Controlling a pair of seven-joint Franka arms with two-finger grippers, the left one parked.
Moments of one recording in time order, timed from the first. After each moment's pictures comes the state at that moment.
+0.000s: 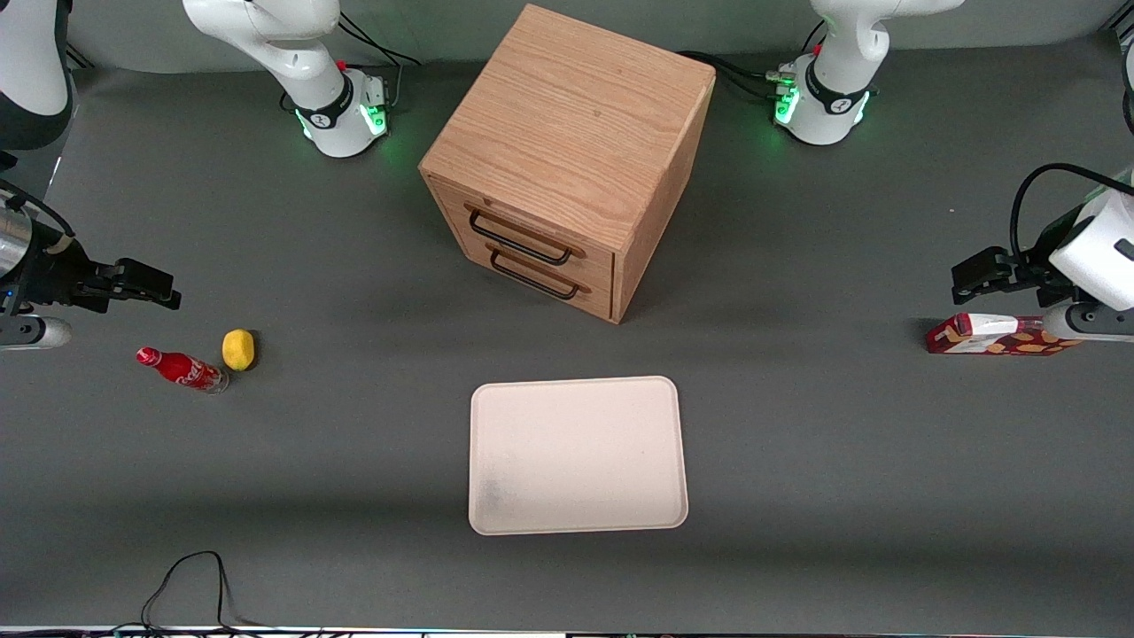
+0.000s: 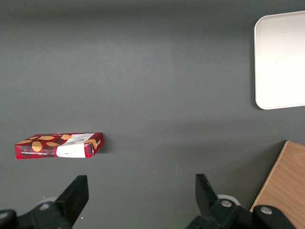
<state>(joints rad) -0.05 0.14 0.05 -1.47 0.01 1.56 0.00</state>
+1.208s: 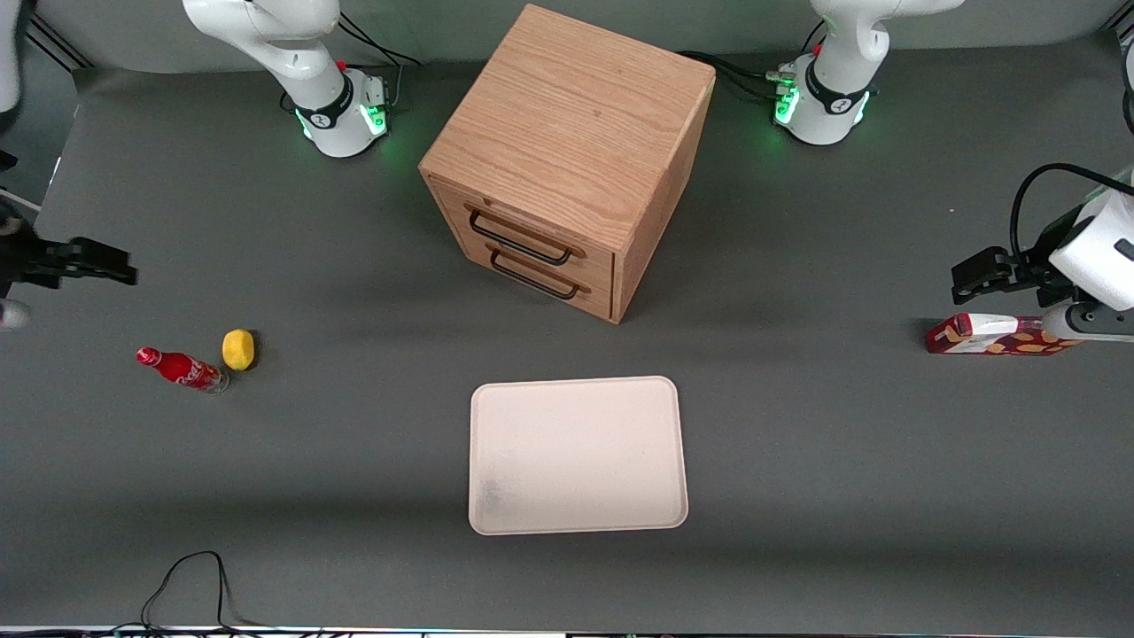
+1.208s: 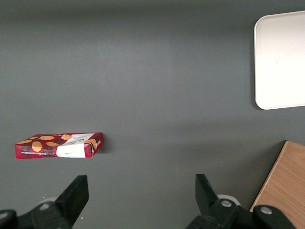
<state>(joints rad) -0.06 0.14 -0.07 -1.42 -0.06 1.43 -0.19</state>
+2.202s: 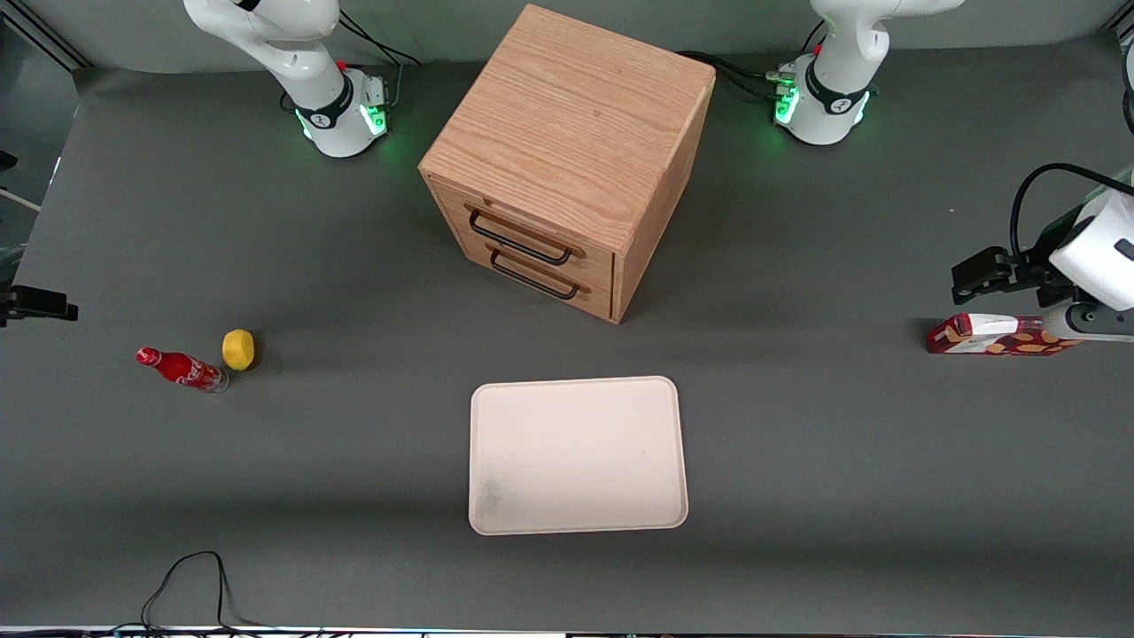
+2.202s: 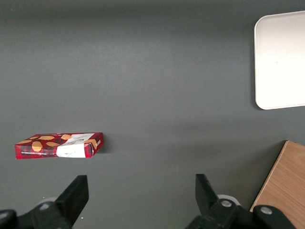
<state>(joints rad) -0.10 0.31 -0.22 -1.44 -0.04 1.59 -0.37</state>
